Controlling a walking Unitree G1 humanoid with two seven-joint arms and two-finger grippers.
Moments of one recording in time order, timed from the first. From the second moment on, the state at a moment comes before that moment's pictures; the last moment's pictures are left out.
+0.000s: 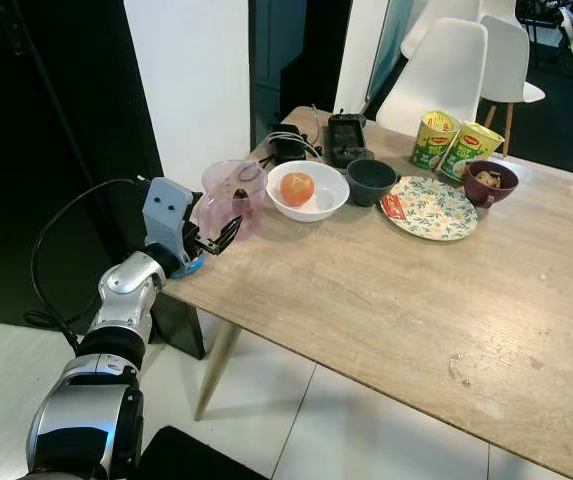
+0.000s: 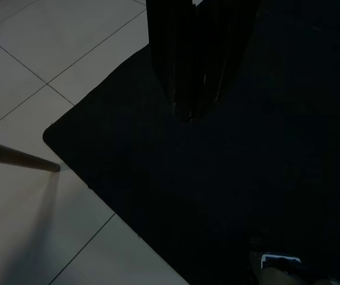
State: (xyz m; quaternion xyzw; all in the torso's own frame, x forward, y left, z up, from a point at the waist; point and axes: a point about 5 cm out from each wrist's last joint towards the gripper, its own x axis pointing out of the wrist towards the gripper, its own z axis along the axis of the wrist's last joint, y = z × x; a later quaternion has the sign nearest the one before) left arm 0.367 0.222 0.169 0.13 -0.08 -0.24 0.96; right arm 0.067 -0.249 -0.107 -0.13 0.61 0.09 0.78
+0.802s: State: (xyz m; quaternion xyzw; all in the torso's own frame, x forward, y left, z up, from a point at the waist) left arm 0.368 0.234 0.176 0.14 -0.09 -0.19 0.97; right arm 0.066 -0.265 -0.101 -0.15 0.59 0.09 0.78
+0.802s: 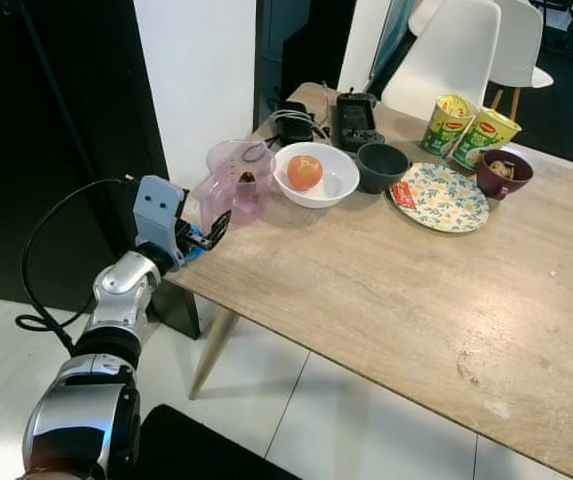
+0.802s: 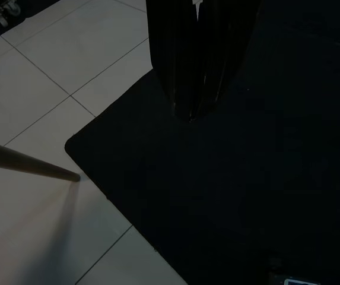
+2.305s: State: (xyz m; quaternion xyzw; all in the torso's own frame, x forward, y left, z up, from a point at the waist) left arm 0.371 0.235 0.191 0.15 -0.12 -0.19 0.96; right arm 0.079 -0.259 -0.101 -0.14 0.58 0.09 0.80
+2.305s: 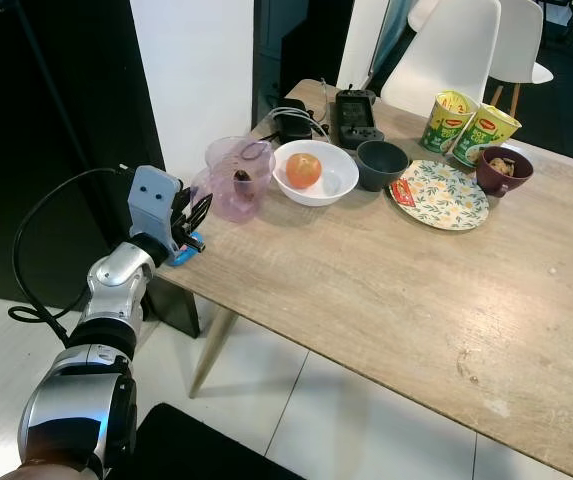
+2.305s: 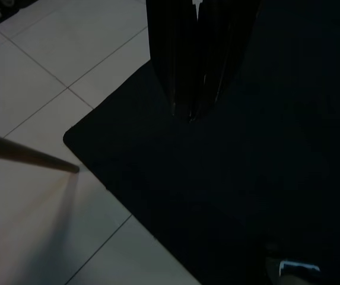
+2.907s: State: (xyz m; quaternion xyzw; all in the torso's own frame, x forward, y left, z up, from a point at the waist) left arm 0.354 0.218 0.214 0.17 -0.23 -0.20 0.94; right arm 0.103 -0.251 -0.098 -0.14 0.57 0.09 0.81
